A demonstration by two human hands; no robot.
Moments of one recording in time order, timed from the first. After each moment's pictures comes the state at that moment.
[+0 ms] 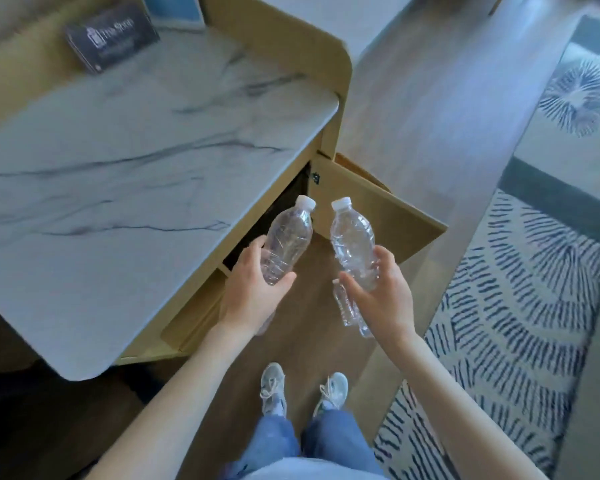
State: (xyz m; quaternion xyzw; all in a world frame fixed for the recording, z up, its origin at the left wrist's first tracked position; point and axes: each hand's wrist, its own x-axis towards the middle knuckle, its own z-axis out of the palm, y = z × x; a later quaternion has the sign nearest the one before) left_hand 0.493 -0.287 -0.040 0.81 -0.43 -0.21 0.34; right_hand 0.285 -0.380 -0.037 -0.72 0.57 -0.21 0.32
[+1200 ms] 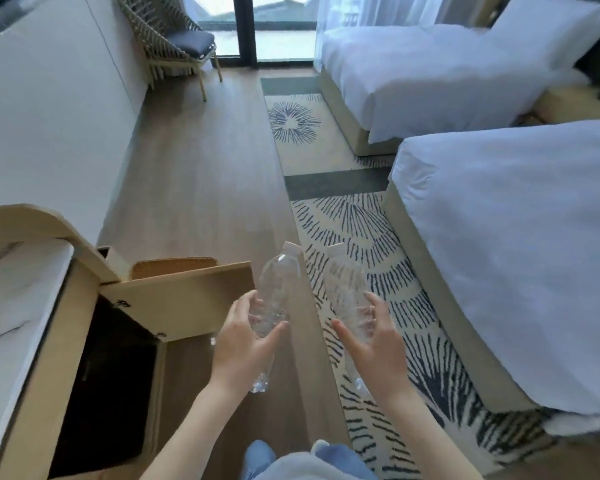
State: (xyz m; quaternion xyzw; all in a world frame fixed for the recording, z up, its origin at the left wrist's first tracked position) left_hand 0.233 -0.378 0.027 0.56 -0.68 -0.34 0.31; right_hand 0.023 -0.298 0.025 -0.46 0.76 -0.41 0.21
